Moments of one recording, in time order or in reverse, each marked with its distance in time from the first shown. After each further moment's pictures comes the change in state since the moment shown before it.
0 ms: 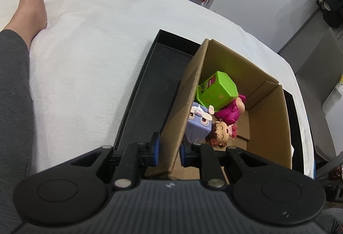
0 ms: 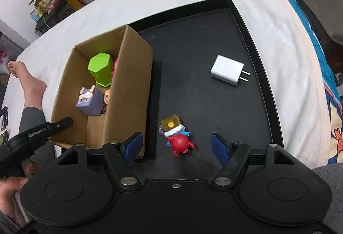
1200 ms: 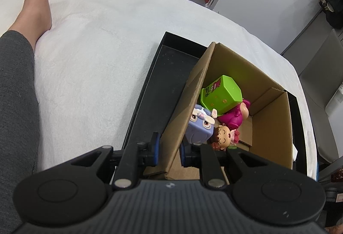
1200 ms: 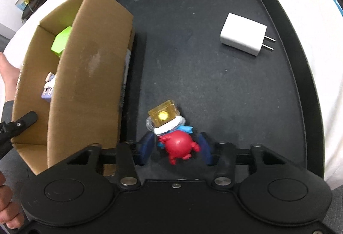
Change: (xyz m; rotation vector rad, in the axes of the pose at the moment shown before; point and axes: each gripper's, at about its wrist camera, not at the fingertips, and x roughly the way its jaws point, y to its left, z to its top) left arm -0.002 0.003 0.002 -0.001 -0.005 0.015; right arm 0.081 -0.010 0.000 0.043 0.134 -0.025
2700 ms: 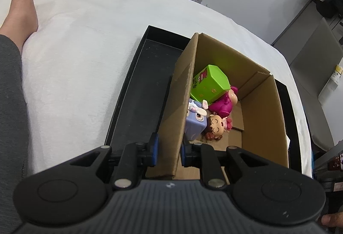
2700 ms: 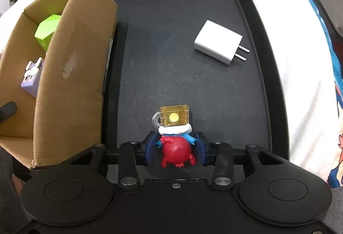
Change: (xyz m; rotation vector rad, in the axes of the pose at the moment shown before) left arm 0.006 -0.009 -0.003 0.052 0.031 -0.044; right arm -0.008 0.004 0.002 -0.081 0.008 -0.150
